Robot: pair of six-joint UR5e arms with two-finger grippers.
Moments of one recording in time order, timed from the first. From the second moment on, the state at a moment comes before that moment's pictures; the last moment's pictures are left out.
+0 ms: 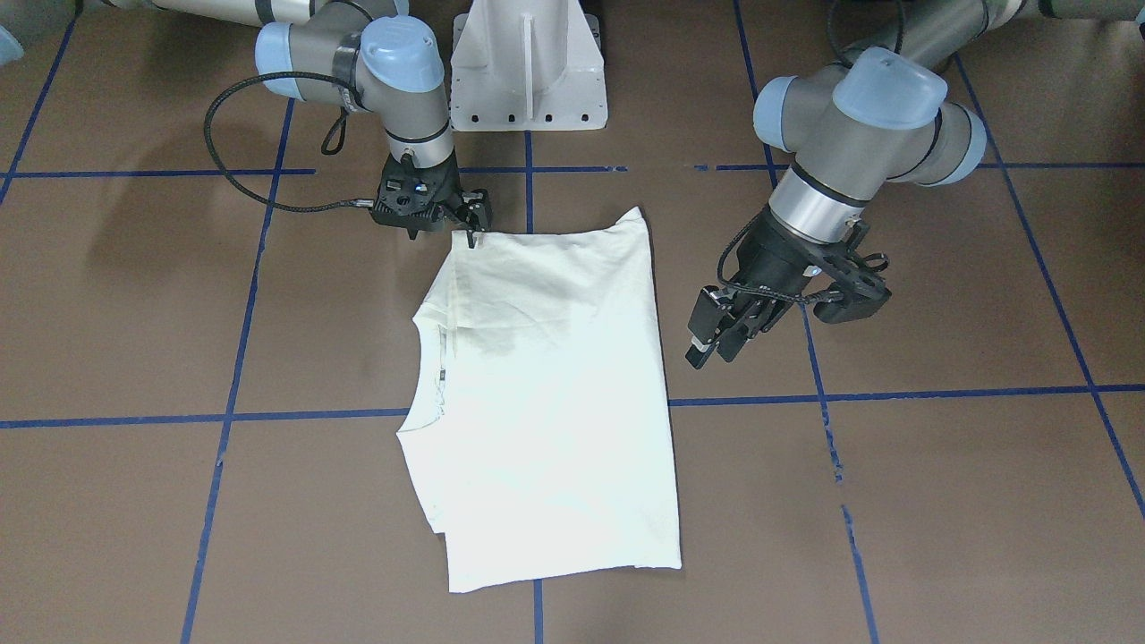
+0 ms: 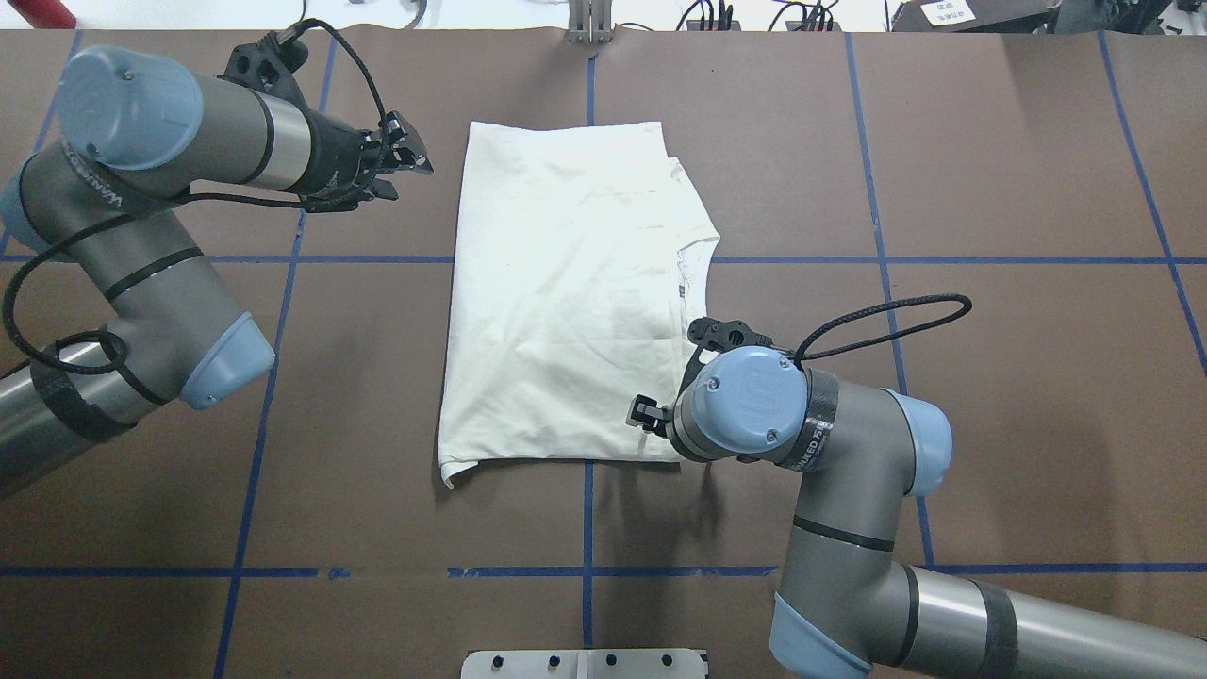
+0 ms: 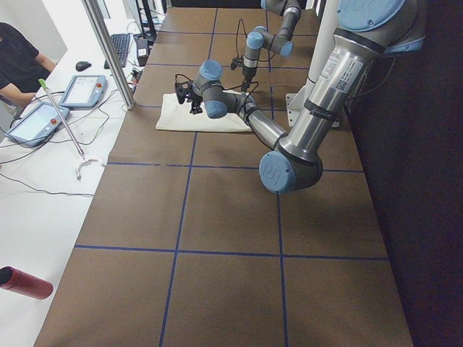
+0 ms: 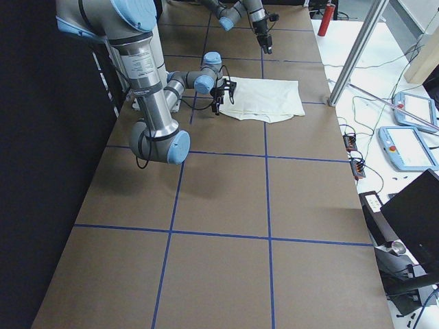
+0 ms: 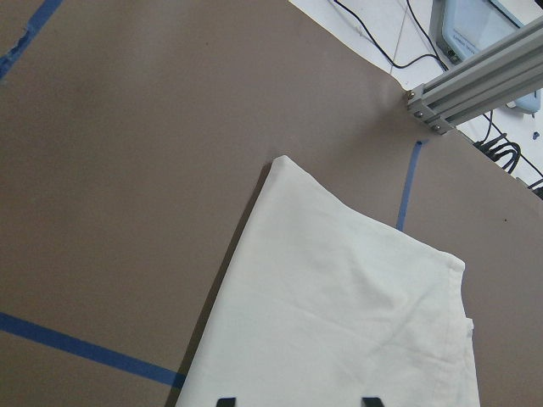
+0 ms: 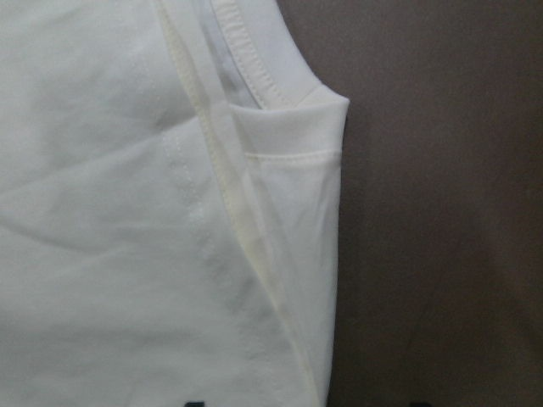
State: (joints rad) left arm -0.81 -2.07 -1.65 -2.19 -1.89 -1.62; right arm 0.36 -1.07 1.75 -1.42 1.70 1.71
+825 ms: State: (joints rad) left arm -0.81 -2.06 -1.66 -2.19 -1.89 -1.62; right arm 0.35 -1.08 1.75 -1.37 1.69 1.82
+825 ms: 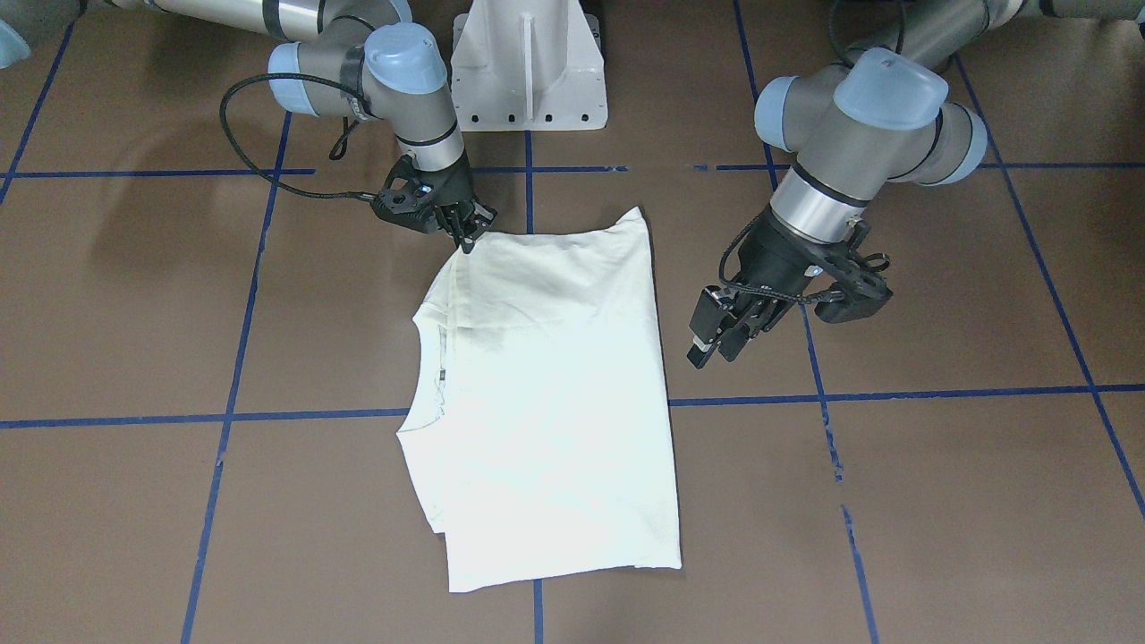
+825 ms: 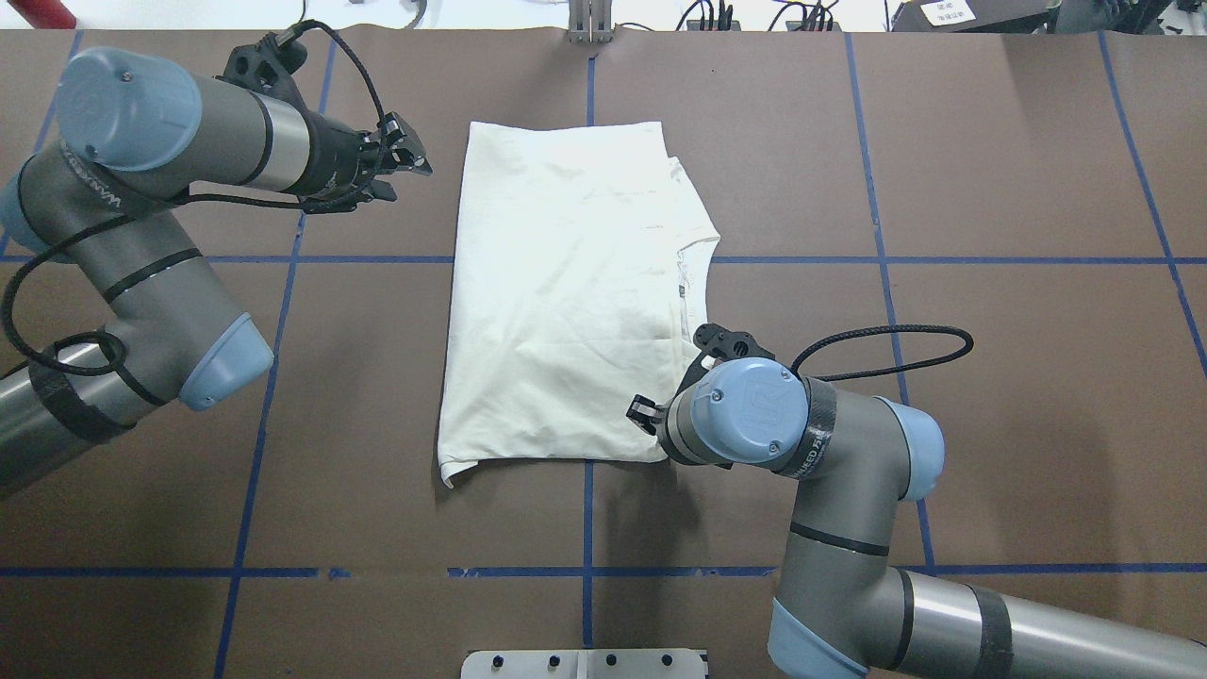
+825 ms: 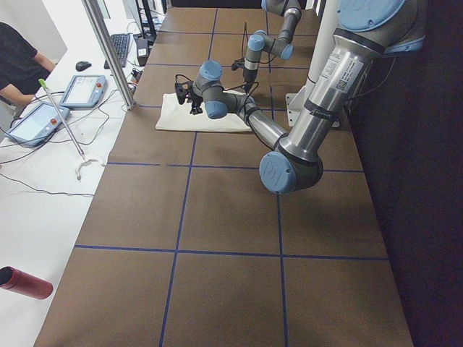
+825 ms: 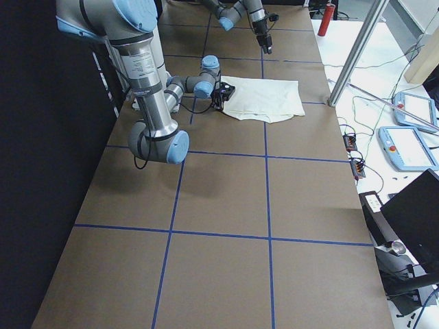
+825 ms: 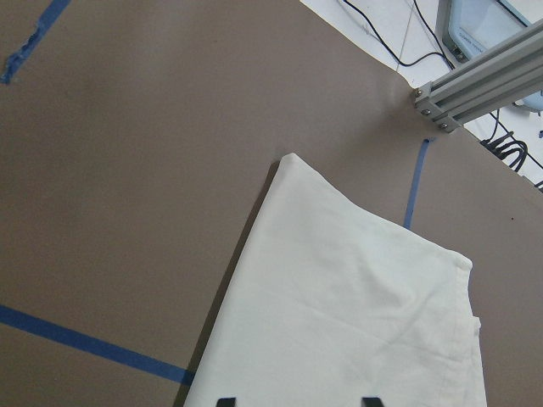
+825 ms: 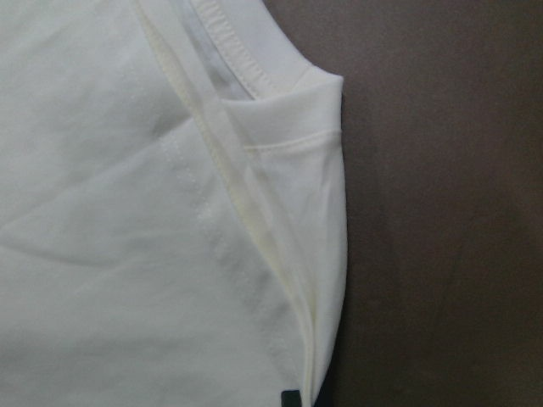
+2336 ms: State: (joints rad) left arm -0.27 -1.83 -1.89 -2.10 -1.57 -2.00; right arm 0.36 -1.16 1.89 -1.36 1.71 1.81
